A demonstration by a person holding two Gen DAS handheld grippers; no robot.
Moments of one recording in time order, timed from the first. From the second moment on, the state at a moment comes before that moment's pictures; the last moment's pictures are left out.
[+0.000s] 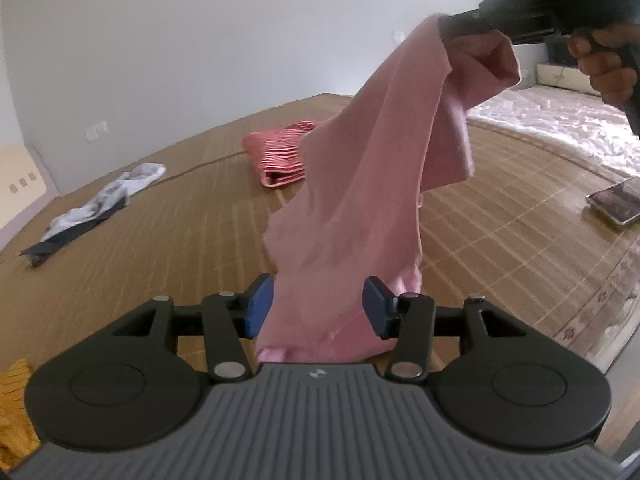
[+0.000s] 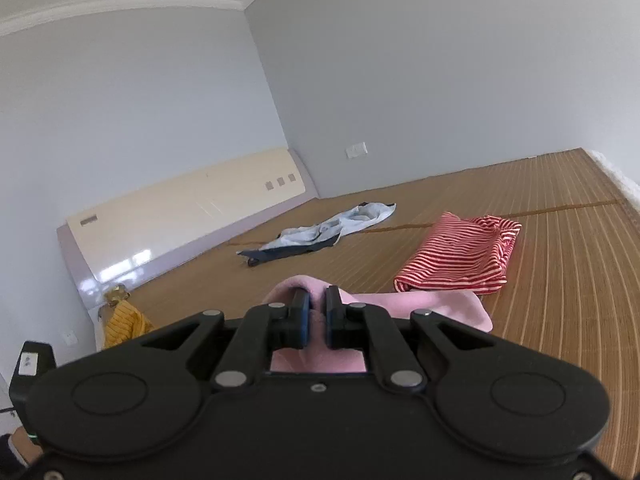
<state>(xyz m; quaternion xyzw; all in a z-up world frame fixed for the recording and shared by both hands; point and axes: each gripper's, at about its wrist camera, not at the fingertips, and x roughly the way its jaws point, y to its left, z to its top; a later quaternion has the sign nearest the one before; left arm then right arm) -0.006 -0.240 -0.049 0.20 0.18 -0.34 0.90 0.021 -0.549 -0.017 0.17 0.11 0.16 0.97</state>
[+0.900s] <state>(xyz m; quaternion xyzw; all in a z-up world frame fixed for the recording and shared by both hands) 0.021 -0.249 0.091 0.30 -0.07 -0.14 0.94 -0.038 -0.513 0.078 0.06 -0.11 0.05 0.99</state>
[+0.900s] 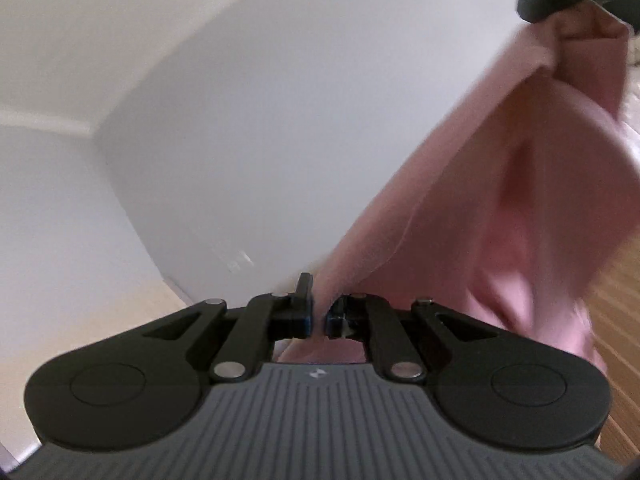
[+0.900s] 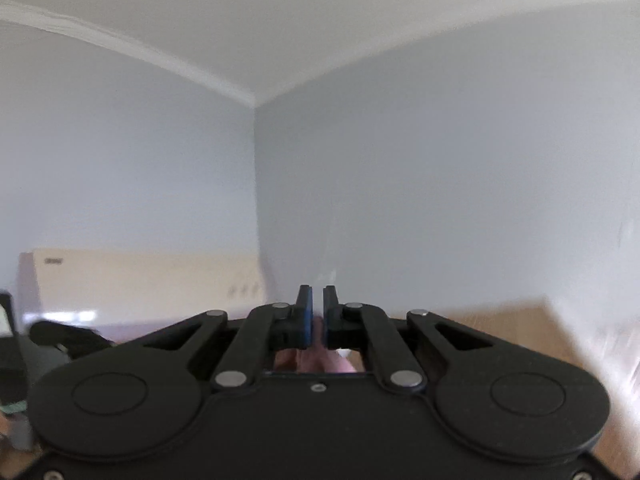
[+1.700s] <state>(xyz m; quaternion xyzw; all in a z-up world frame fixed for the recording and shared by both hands) 0.197 -0.339 0.080 0.41 0.02 -0.18 0.89 0.052 -0.508 -0.021 0.03 0.12 0.10 0.99</state>
